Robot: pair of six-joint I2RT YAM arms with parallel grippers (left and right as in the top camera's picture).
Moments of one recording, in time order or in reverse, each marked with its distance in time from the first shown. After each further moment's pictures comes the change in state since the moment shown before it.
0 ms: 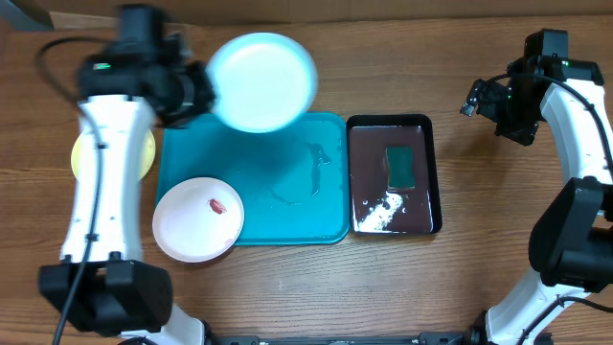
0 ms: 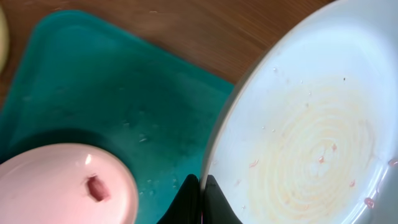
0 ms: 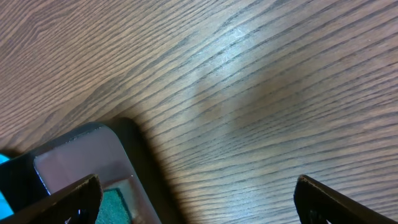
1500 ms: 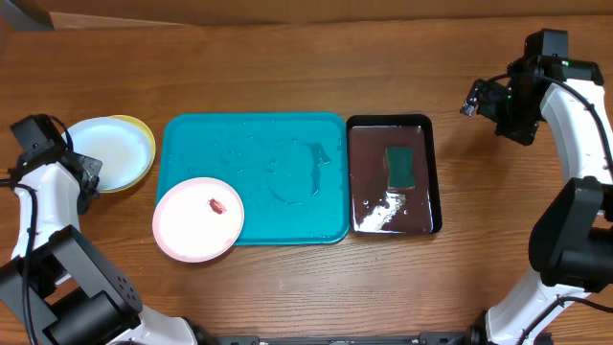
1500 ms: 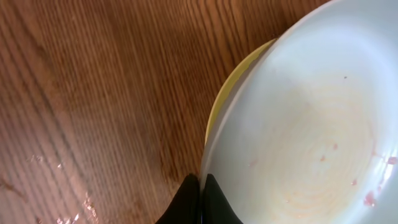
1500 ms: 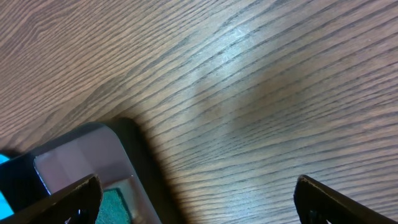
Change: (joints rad) left arm 0.497 0.000 -0.612 0.603 -0.505 -0.243; right arm 0.000 0.000 0.000 0.000 0.000 0.000
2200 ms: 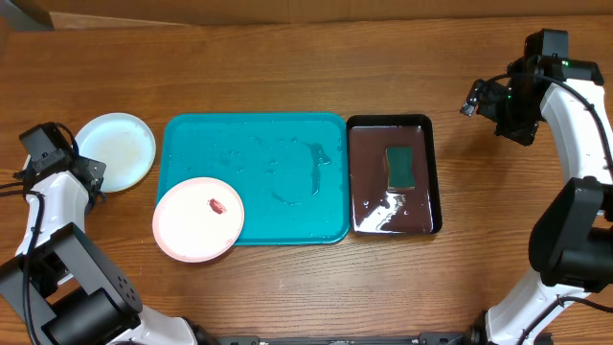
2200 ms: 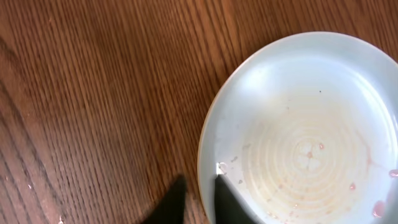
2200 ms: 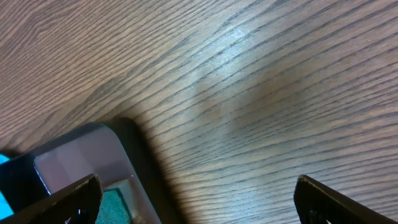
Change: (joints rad) left arm 0.000 0.000 -0.091 0.158 0.005 -0.005; right arm 0.000 0.000 0.000 0.000 0.000 0.000
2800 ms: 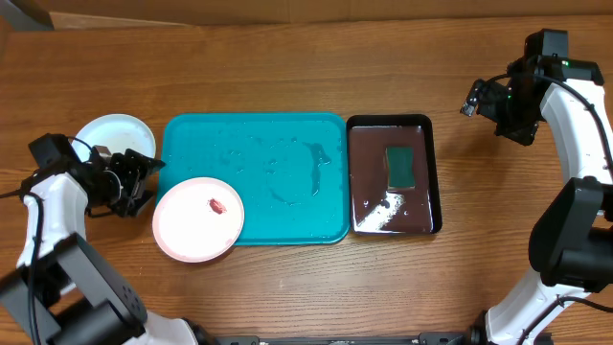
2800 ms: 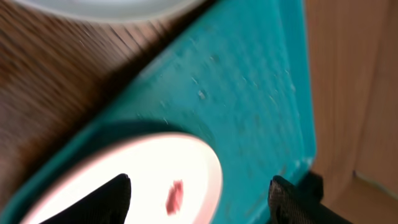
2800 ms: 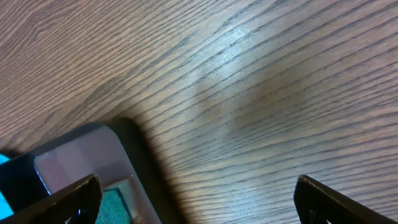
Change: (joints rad) left arm 0.000 -0.071 0.000 -0.354 0.793 0.259; right arm 0.000 0.000 0.000 -0.001 0.000 0.000
